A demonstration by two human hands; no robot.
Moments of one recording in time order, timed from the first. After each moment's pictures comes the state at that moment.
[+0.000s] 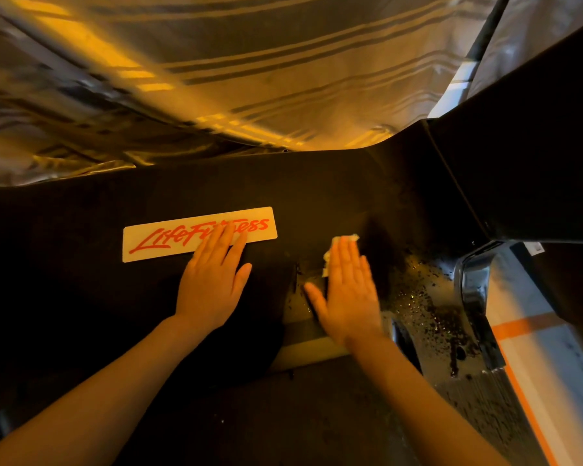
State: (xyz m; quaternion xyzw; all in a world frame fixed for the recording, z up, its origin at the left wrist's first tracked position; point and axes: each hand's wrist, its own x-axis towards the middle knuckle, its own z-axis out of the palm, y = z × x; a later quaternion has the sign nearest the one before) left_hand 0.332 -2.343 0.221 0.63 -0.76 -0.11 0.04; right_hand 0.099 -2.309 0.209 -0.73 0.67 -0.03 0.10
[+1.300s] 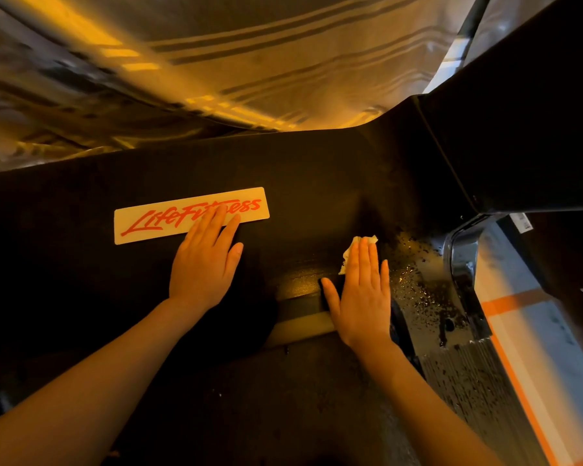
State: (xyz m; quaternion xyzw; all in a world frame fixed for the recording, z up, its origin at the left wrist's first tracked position) left_hand 0.334 -2.339 0.213 0.63 -0.77 -0.10 0.08; right_hand 0.077 -2.270 0.195 -0.67 0.74 -0.03 0.06
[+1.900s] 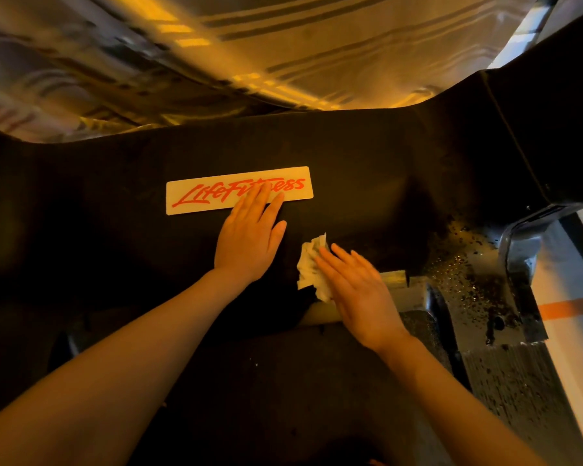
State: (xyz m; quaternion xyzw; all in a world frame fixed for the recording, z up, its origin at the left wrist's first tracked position) left_hand 0.331 -2.337 0.222 0.64 -0.76 -0.10 0.04; right_hand 0.110 -2.262 0.205 -0.85 0.48 -0.15 0.16
